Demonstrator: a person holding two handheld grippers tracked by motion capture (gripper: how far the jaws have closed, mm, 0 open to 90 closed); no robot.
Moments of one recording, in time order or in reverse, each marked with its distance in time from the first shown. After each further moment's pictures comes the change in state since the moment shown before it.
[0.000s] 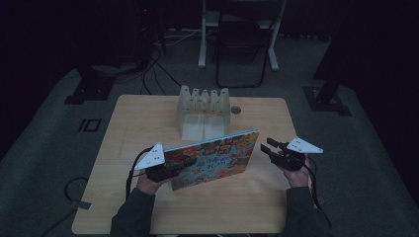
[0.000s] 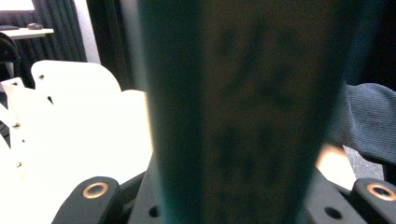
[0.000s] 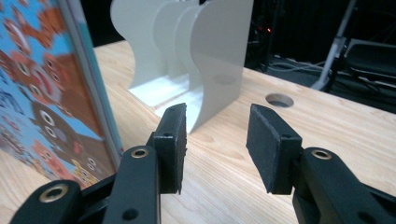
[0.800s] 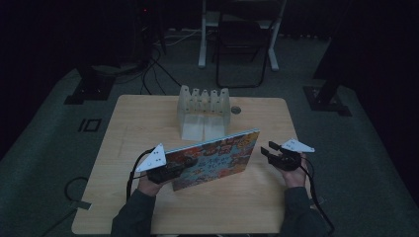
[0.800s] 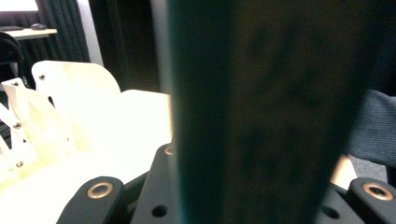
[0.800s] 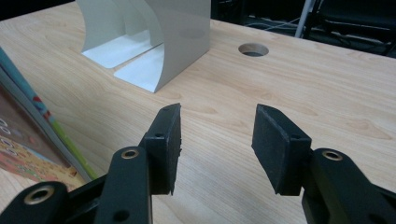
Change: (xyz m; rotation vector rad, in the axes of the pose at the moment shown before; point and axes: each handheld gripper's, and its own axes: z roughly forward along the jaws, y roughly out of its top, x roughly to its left) left arm -0.006 0.001 0.002 0.002 0.015 0.003; right arm -0.011 -0.027 0.018 0.140 -0.118 0.066
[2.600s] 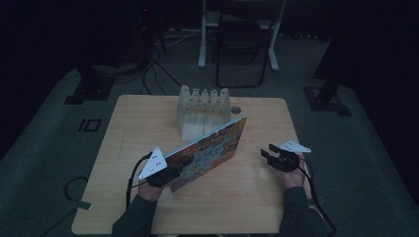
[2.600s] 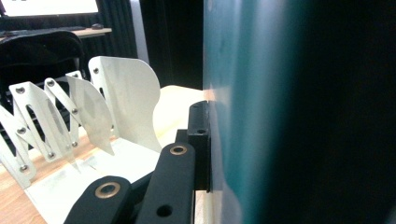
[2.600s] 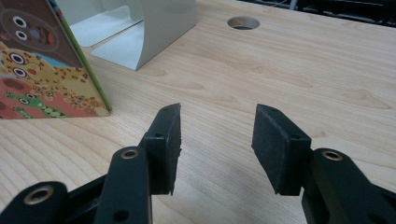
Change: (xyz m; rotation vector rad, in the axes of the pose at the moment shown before) left arm -0.016 0.000 -0.005 0.016 0.203 -0.006; right arm -0.005 -0.015 0.011 0.064 -0.041 0.024
